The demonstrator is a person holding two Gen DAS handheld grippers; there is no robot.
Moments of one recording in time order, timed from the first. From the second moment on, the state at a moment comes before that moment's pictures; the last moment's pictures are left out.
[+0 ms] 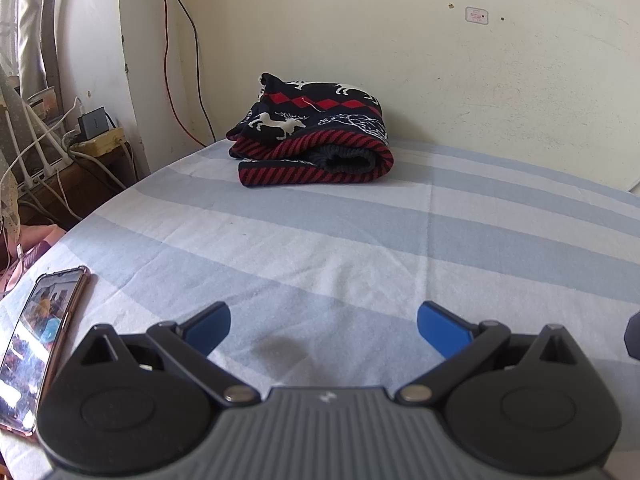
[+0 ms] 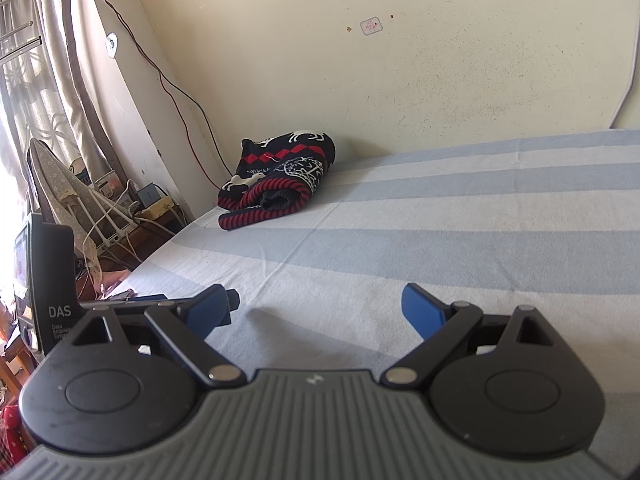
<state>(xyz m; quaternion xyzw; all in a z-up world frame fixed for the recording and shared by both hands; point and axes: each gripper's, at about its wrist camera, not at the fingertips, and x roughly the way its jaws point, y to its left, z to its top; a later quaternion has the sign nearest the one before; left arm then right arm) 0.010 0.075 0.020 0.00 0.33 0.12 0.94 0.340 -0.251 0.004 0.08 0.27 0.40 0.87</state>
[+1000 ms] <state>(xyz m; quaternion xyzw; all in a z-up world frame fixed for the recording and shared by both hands) 0.008 0.076 0.021 0.00 0.32 0.12 0.94 0.341 -0.252 0.004 0.08 0.27 0.40 0.87</state>
